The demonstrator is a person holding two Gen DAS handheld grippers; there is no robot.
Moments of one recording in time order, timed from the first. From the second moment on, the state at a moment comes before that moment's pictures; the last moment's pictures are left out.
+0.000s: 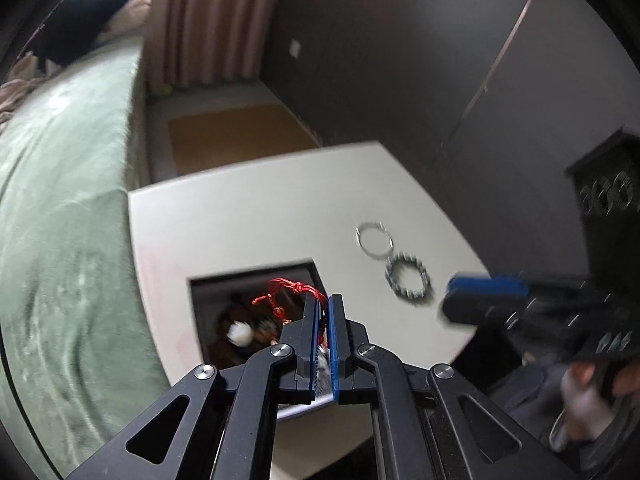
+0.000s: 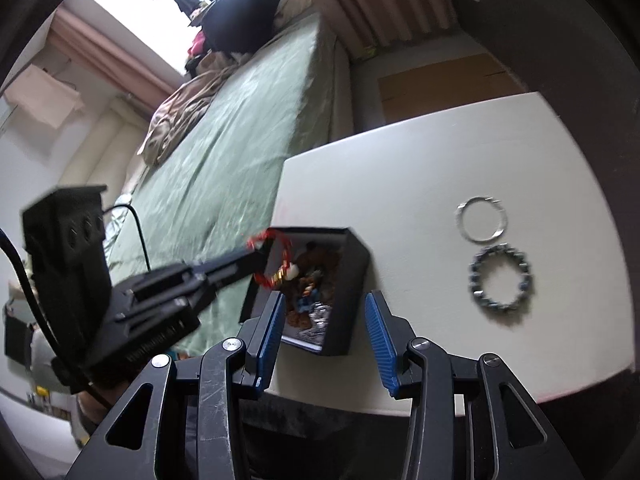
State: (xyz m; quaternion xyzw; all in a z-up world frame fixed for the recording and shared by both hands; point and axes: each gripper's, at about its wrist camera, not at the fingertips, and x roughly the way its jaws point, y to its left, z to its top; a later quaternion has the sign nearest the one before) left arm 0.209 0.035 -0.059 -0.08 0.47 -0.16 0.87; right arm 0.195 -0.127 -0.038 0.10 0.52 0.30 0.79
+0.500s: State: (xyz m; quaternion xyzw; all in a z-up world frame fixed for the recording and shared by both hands) left arm 0.223 0.021 -0.066 -0.10 0.49 -0.13 0.85; right arm 0.199 -0.256 -0.029 0.18 0.50 0.21 0.82
